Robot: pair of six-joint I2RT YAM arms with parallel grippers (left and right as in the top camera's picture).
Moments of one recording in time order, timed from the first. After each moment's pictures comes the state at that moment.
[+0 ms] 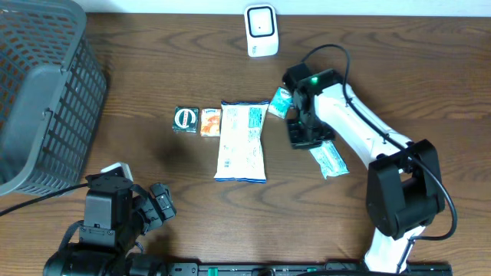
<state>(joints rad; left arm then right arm) -0.16 0.60 0.88 -1.27 -0.05 -0.56 0.42 1.96 1.51 -1.22 0.02 0.32</state>
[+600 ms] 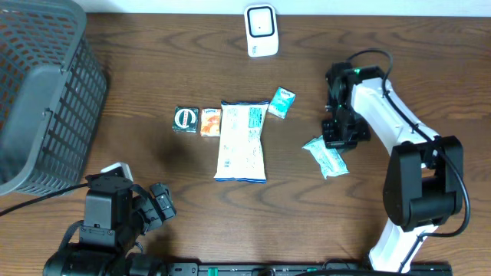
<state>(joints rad) -0.16 0.60 0.88 -1.27 -0.05 -0.56 0.20 1.96 1.43 -1.26 0.03 0.17</state>
